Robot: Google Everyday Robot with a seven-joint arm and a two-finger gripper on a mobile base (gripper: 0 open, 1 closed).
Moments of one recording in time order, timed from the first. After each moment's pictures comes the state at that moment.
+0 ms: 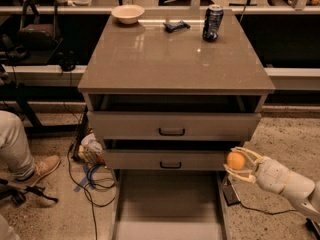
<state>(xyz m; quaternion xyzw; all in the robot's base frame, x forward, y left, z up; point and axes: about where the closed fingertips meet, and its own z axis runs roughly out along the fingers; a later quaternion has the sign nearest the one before) 0.505 -0.244 0.643 -0.52 0.46 0.11 0.71</state>
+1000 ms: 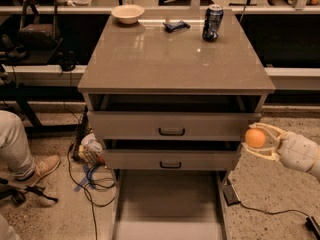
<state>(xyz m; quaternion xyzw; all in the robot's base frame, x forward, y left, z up) 0.513 -0.275 0.745 -0.54 0.43 0.10 0.71</state>
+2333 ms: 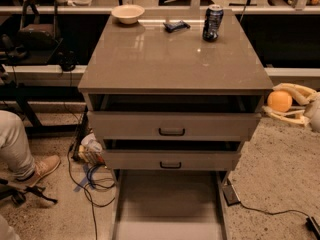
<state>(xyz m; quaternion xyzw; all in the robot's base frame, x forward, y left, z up) 0.537 -0.306 0.862 -0.53 0.41 0.13 0.73</state>
